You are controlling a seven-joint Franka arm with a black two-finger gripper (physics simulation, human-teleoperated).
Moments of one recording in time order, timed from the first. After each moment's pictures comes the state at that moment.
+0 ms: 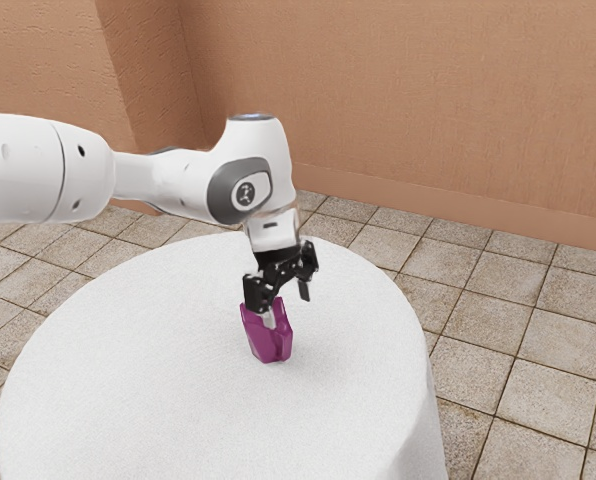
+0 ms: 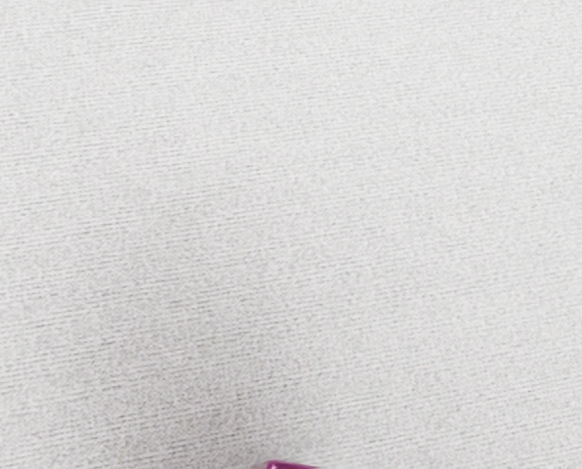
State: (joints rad) arm -0.18 0.32 -0.05 -1.80 -0.15 2.02 1.58
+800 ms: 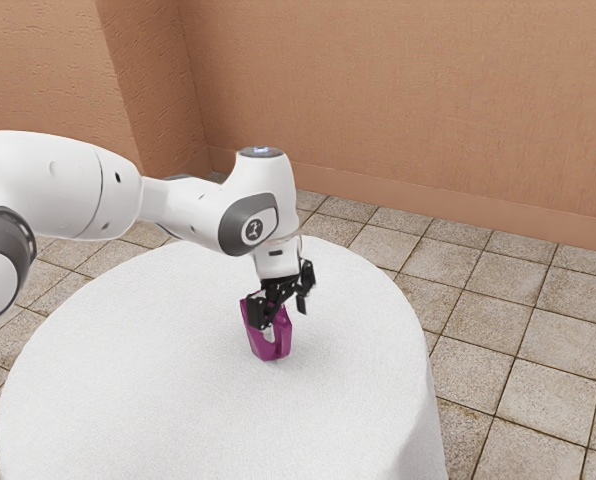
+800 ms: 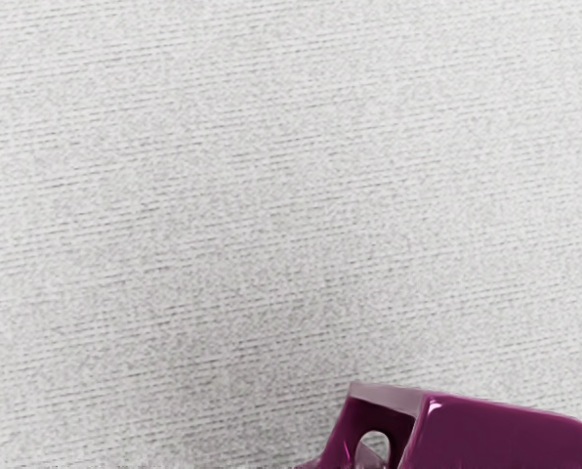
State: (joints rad) arm -0.20 0.44 0.00 -1.80 -0.07 2.17 1.58
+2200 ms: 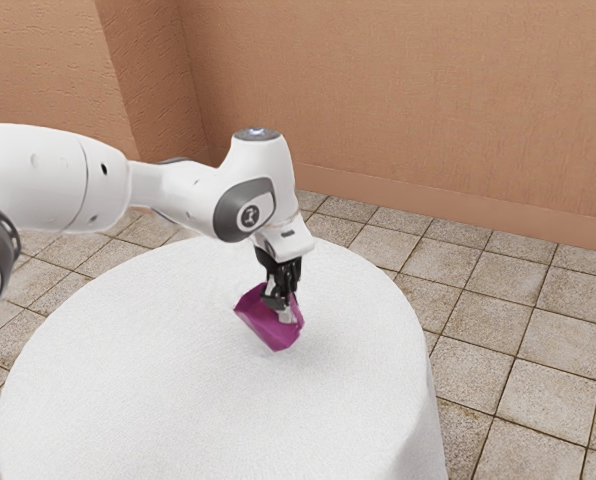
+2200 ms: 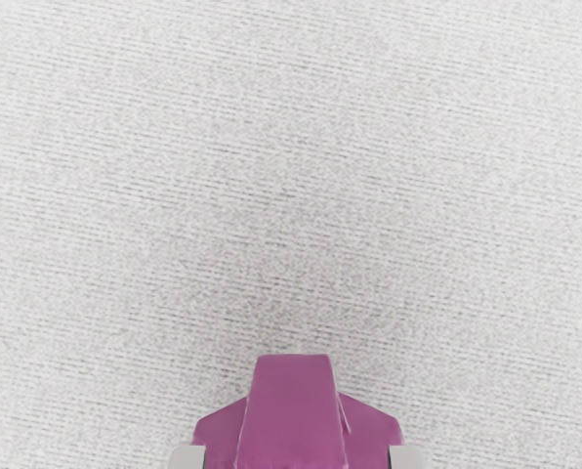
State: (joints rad) arm -0.21 0.39 0.00 -1.80 -0.05 2.18 1.20
